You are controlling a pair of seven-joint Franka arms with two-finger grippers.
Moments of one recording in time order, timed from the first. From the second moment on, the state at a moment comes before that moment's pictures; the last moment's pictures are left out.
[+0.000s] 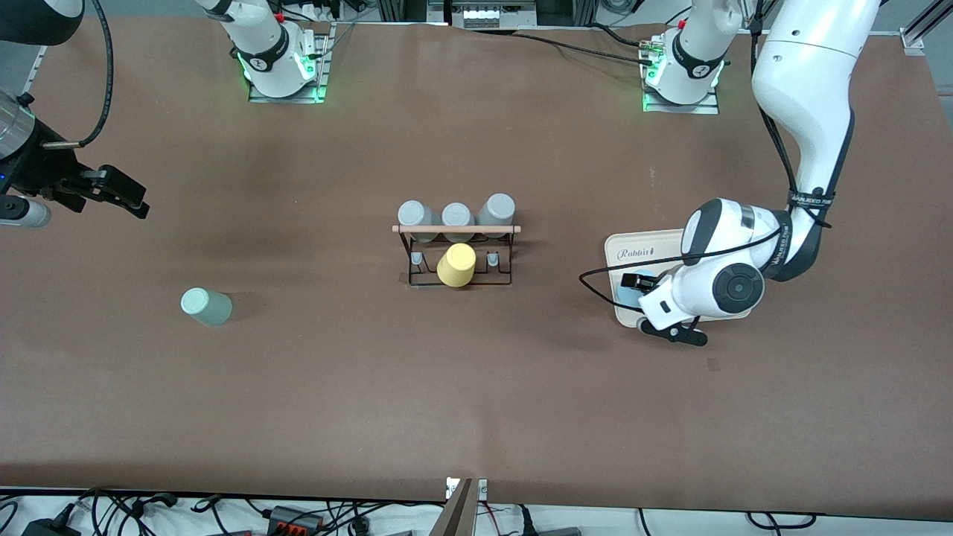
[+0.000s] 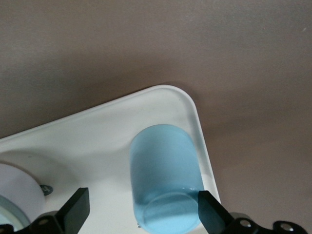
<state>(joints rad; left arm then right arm) -0.11 0.62 -0.15 -1.66 0.01 2.01 -0.03 0.01 0.04 0.03 -1.61 -0.02 1.71 0.14</state>
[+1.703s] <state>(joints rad) -0.20 0.60 -0.35 -1.27 -0.01 1.68 -0.15 -0.10 0.31 0.02 -1.73 -0.03 1.97 -0.04</state>
